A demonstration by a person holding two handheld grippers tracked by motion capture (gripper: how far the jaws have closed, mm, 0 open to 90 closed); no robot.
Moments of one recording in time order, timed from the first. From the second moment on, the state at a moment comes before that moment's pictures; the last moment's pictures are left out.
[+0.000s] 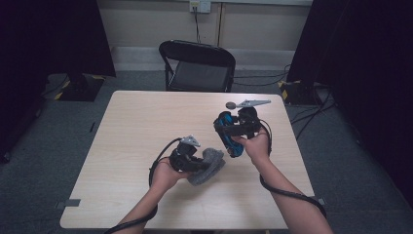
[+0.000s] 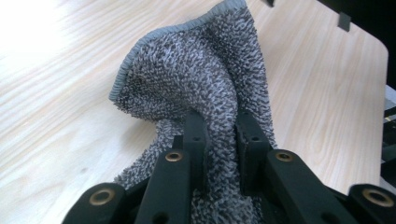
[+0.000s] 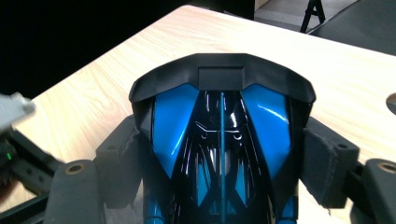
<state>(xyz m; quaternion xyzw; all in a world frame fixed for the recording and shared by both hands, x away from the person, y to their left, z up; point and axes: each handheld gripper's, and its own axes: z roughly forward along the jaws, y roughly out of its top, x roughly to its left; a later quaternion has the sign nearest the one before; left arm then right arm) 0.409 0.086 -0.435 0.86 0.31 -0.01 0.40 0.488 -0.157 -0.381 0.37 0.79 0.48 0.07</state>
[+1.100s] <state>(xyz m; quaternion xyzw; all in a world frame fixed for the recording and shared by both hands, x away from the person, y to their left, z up) 0.420 0.161 -0.425 0.84 0.38 0.04 0.40 0.484 -0.227 -0.427 0.42 0.80 0.42 0.08</state>
